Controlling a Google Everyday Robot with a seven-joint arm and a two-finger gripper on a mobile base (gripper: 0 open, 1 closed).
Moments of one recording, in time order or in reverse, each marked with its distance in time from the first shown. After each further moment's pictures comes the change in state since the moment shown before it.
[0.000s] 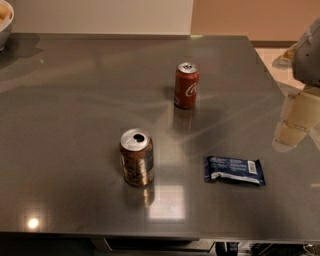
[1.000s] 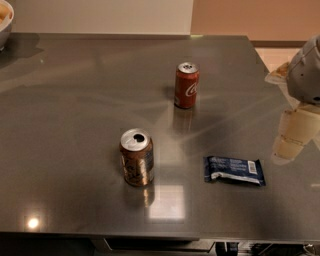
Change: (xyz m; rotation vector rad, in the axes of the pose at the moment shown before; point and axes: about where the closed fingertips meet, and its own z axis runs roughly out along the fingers) arm 0.008 0.010 0.026 -0.043 -0.017 -0.043
